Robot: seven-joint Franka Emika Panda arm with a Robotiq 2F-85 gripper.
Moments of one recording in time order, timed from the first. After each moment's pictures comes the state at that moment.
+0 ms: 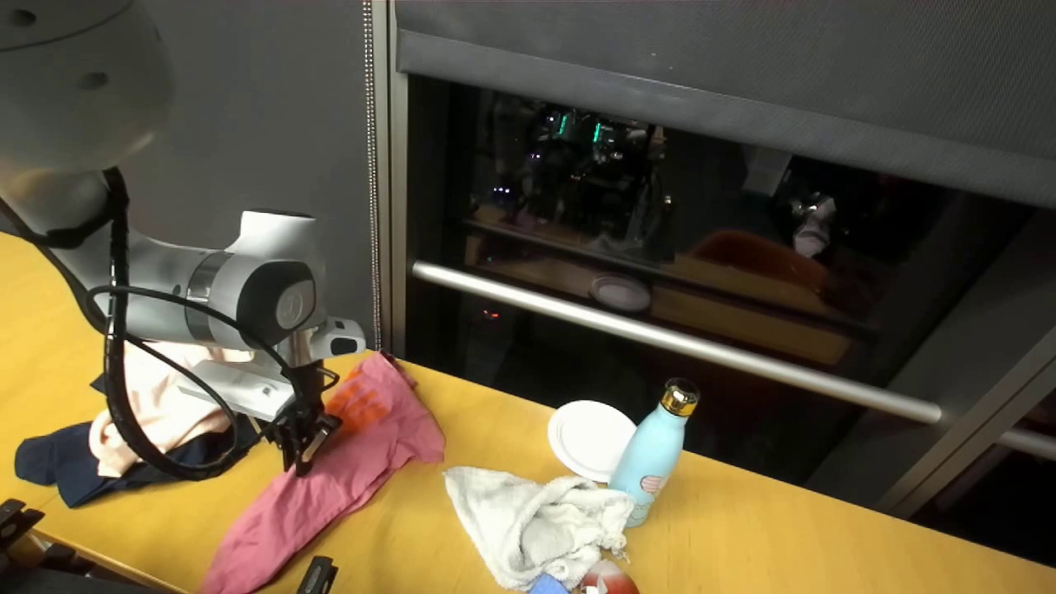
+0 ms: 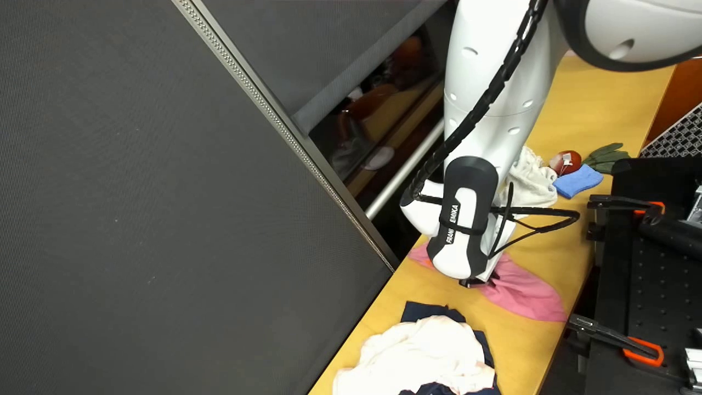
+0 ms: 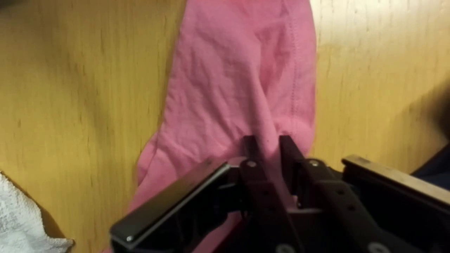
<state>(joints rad) 0.16 0.98 -0.08 -1.79 0.01 2.53 0.26</state>
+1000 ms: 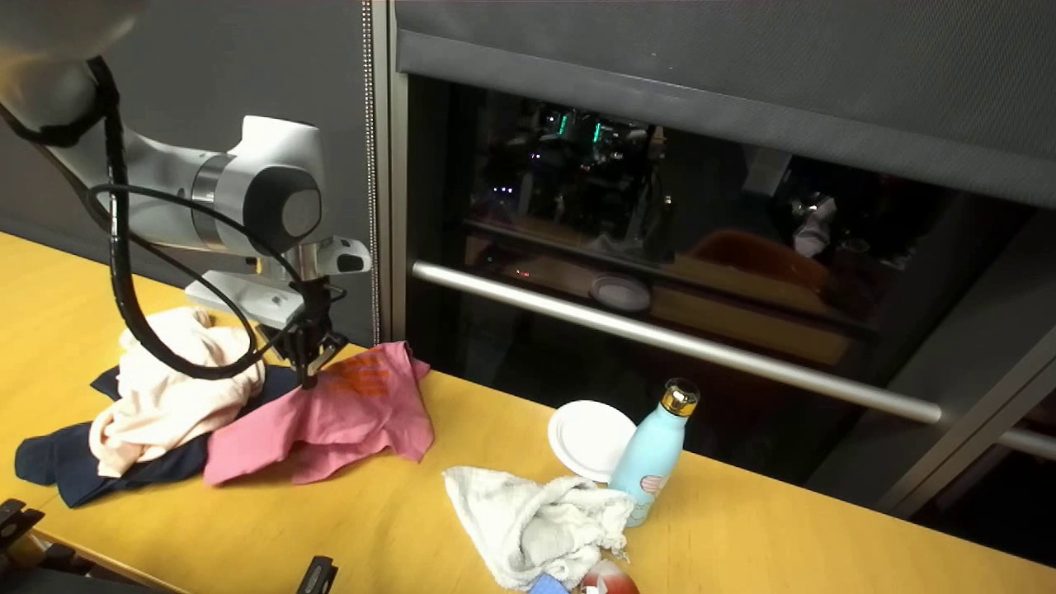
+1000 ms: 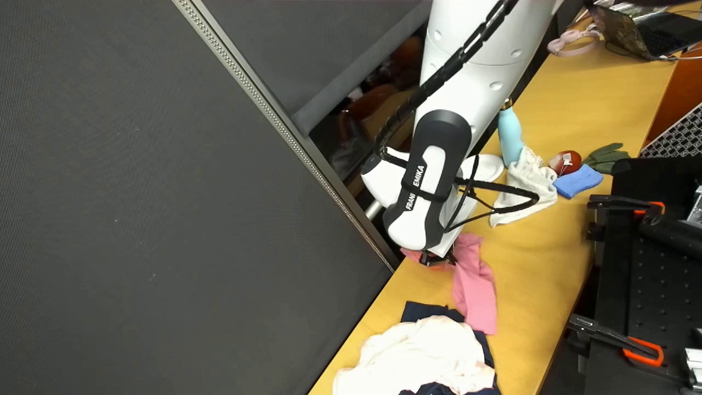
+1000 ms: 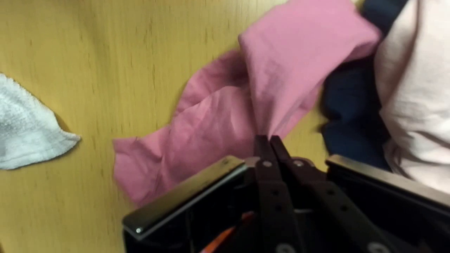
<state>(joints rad) 0.15 0.87 -0.06 -1.70 0.01 2.45 0.25</state>
